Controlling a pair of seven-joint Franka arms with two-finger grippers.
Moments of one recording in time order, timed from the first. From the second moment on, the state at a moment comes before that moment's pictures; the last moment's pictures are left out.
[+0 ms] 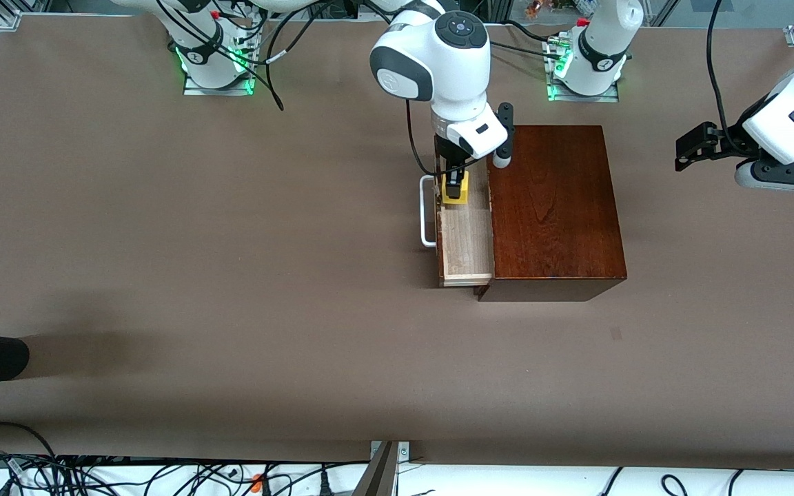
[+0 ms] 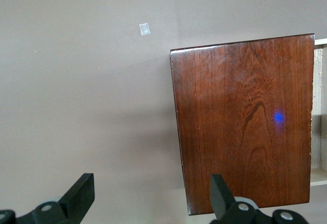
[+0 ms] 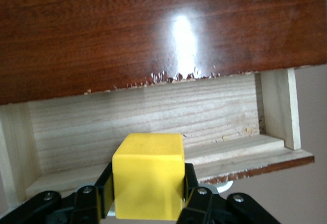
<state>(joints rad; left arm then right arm) -0.07 0.02 0.00 -1.57 0.00 1.50 0.01 0.76 0.77 0.35 -1.09 -0.37 1.99 -0.33</state>
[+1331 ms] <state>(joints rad) -0.07 0.02 0.00 -1.57 0.00 1.50 0.01 0.79 0.87 0.33 -1.08 -0.42 2.04 -0.33</state>
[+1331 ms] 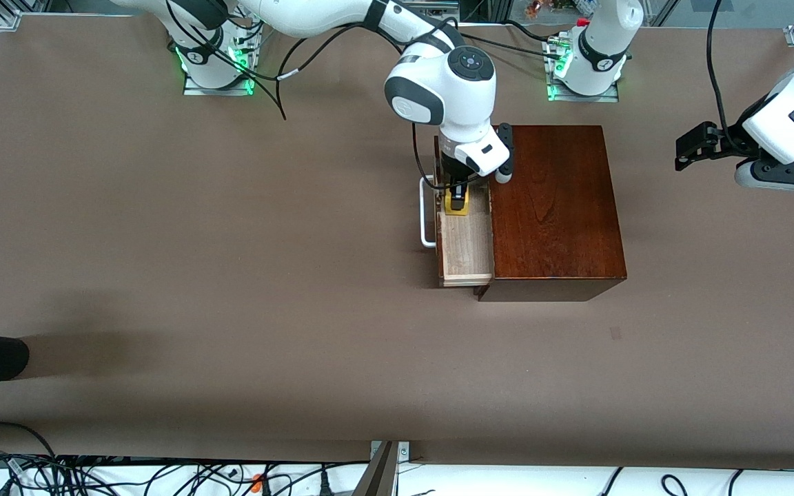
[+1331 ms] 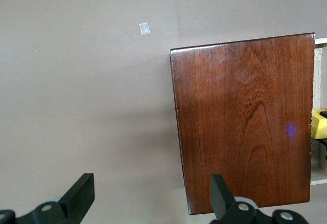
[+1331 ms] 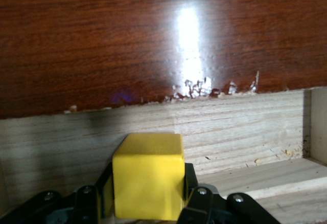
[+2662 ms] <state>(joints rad) -0.12 0.10 -0.06 -1.57 -0.17 1.36 0.27 0.49 0.62 0.28 -0.93 -0.24 1.69 -0.34</state>
